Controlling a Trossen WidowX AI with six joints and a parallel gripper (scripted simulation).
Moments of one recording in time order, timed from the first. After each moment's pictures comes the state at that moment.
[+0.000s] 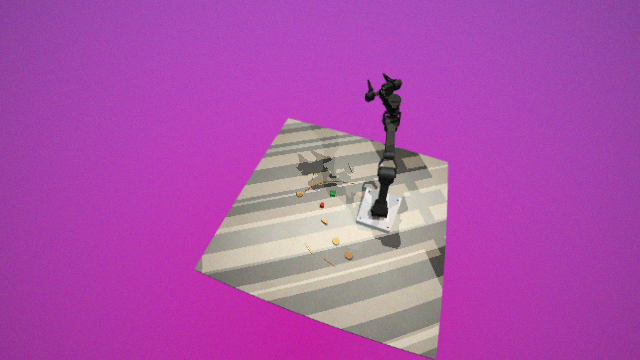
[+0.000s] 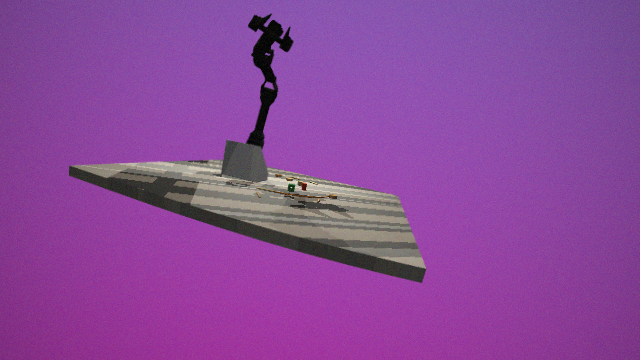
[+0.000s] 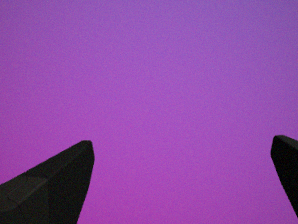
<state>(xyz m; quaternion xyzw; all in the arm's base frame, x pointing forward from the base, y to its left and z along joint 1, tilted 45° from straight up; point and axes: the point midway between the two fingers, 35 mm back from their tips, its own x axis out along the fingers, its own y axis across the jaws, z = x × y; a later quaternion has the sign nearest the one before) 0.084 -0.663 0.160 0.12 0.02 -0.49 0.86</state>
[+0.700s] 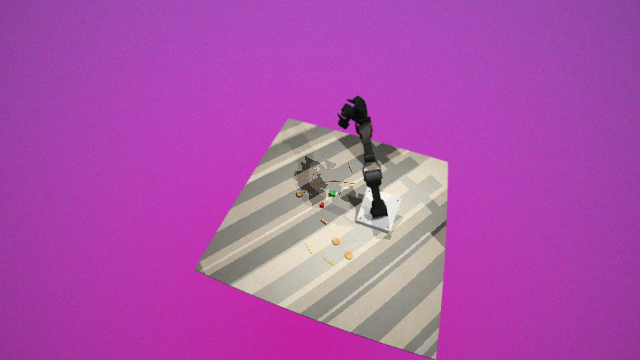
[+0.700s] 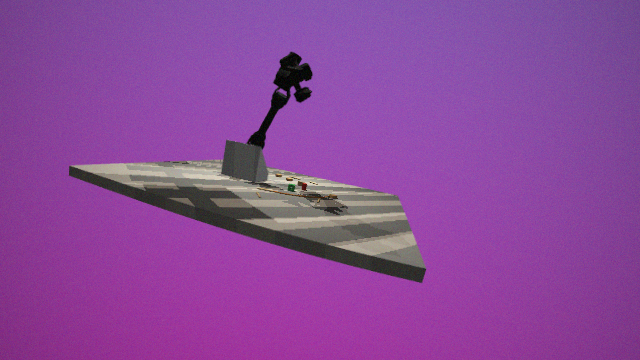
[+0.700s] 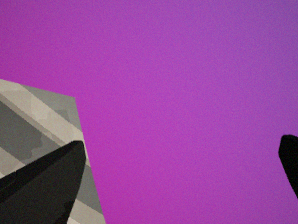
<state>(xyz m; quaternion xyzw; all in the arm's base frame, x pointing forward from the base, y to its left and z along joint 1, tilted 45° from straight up) 0.248 -0.540 0.039 0.05 0.28 -0.26 0.92</state>
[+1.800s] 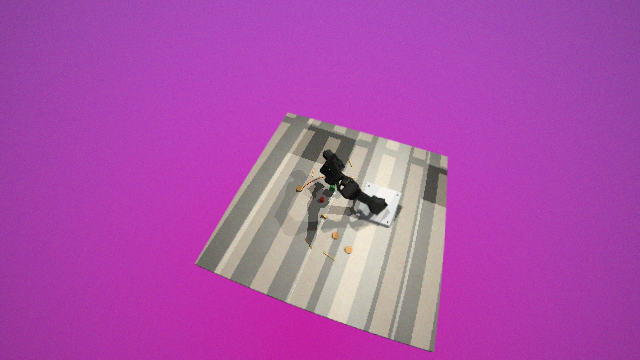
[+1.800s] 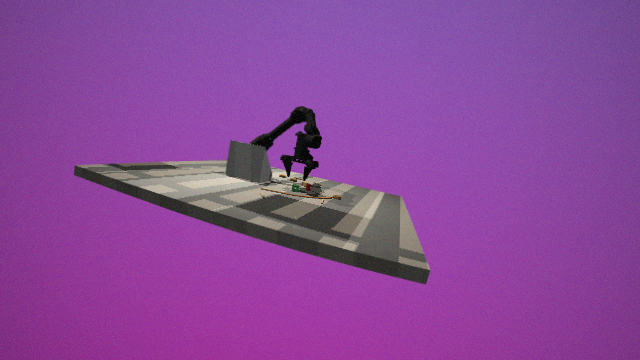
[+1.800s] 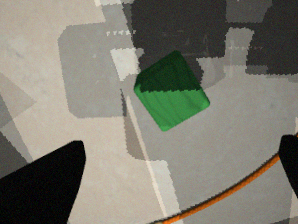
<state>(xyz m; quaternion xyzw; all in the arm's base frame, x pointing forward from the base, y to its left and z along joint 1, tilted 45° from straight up) 0.283 -0.097 -0.057 -0.17 0.36 0.54 0.74</state>
